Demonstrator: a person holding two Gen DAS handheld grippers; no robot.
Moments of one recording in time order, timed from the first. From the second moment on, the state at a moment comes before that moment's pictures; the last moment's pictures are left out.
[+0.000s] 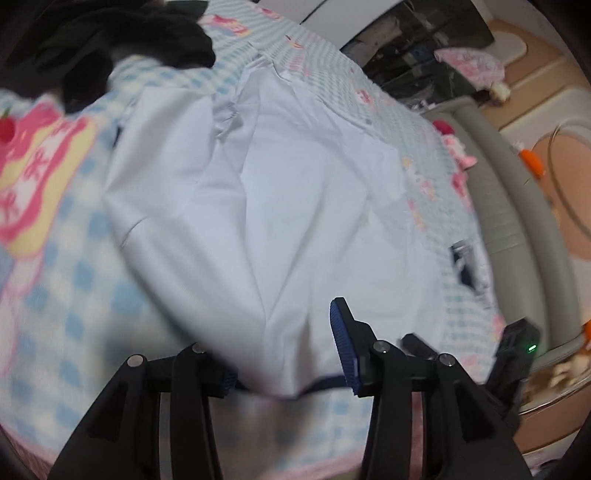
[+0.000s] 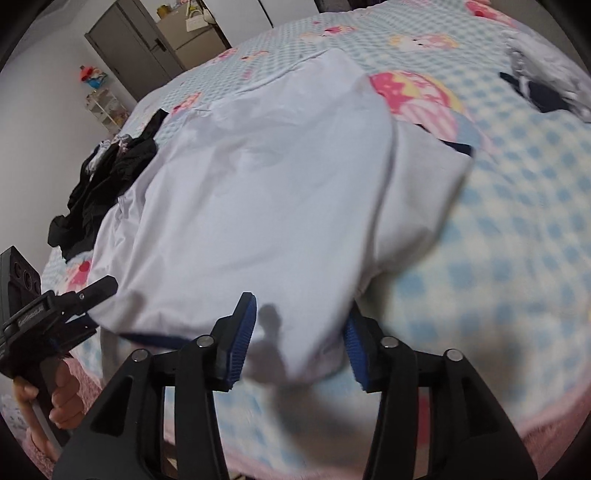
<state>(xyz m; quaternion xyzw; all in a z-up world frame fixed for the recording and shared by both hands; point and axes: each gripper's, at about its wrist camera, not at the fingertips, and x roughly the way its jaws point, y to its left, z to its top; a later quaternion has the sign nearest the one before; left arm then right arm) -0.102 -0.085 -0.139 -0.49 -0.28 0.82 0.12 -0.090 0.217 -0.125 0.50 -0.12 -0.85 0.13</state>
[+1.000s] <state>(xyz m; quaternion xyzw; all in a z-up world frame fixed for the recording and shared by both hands) -0.009 -0.112 -0.103 -0.46 -0.23 0.86 -0.05 -0.018 0.257 -0.081 0.44 -0.07 -0.89 -0.01</state>
